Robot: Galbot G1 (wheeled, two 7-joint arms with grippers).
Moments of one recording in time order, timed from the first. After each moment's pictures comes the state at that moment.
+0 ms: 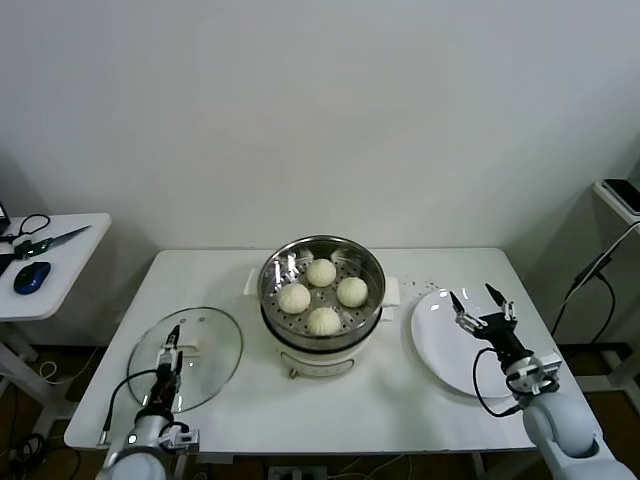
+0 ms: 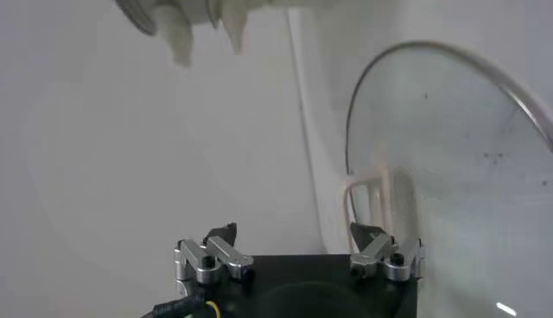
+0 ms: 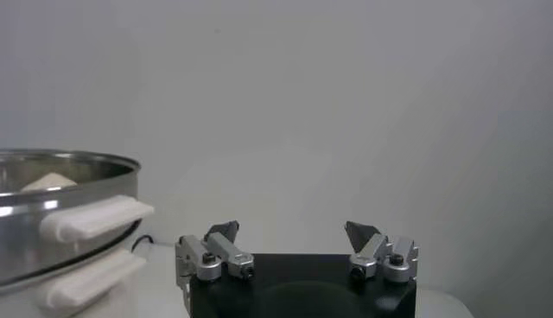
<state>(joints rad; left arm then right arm) 1.41 -1.37 -0.66 -1.64 1.52 0.03 -0.12 -1.26 1.01 0.52 1.64 0.47 0.09 -0.13</state>
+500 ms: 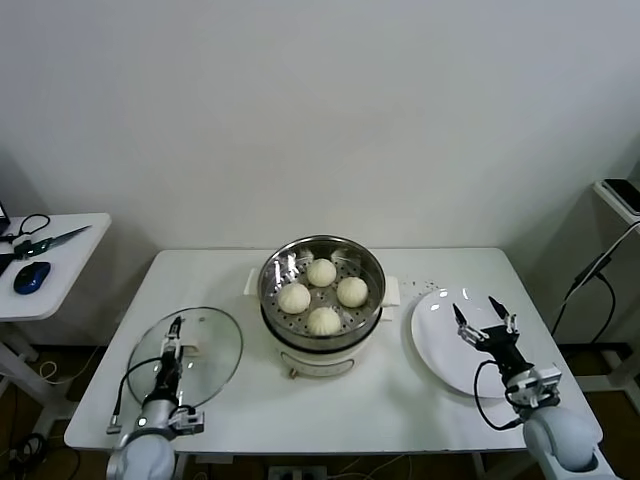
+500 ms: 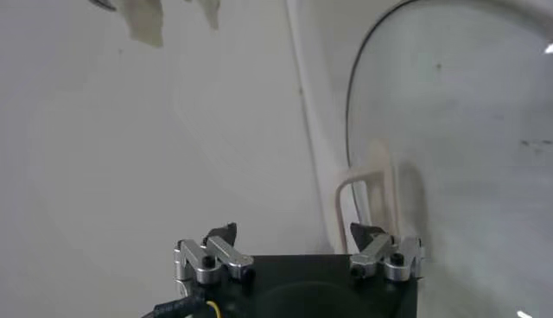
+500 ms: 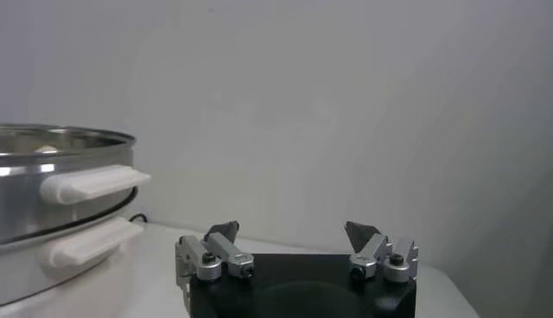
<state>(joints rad) 1.28 -1.37 -0.63 -1.47 1.53 0.08 -0.21 -1.30 1.05 0.55 1.63 0.42 0.10 -0.14</state>
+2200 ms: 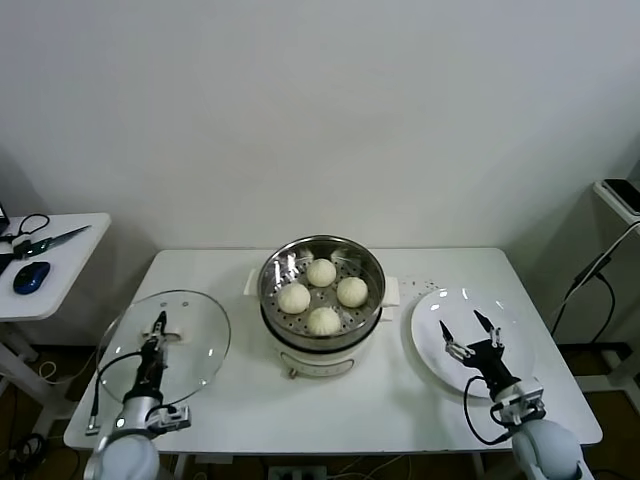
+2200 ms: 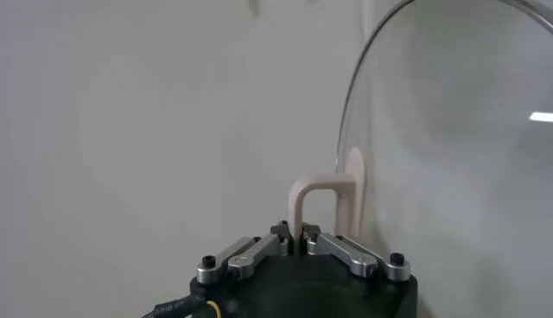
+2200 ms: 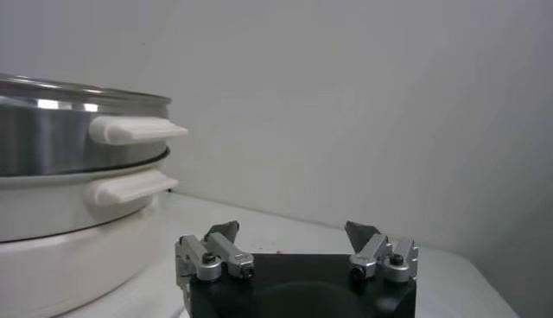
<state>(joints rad) 1.39 -1.27 -0.61 -1.69 1.35 0.16 -0.21 -1.29 1.13 0.56 1.55 0.29 0.15 -0.22</state>
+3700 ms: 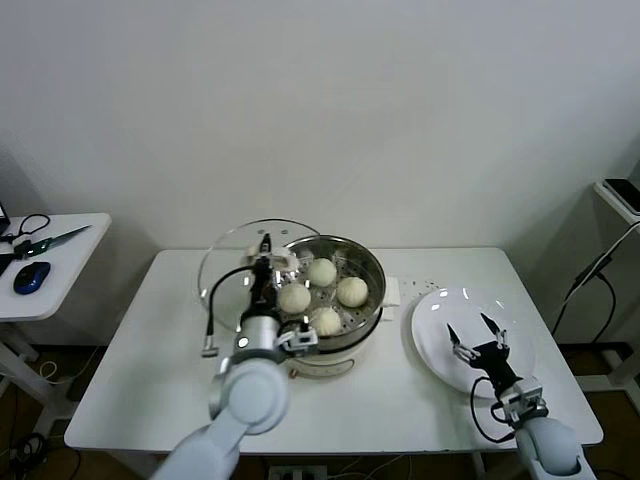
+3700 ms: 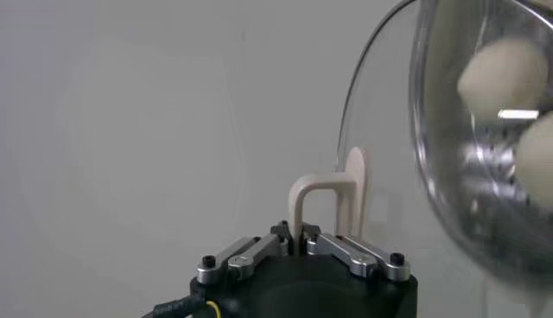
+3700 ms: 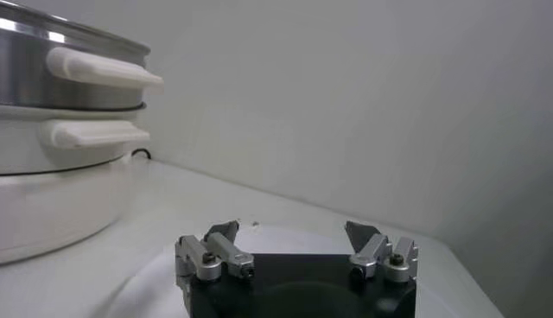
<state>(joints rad) 0.93 -1.25 0.09 -1.98 1.55 0.74 0.39 -1.24 1.13 0.57 1.43 0.20 0.20 -0.23</state>
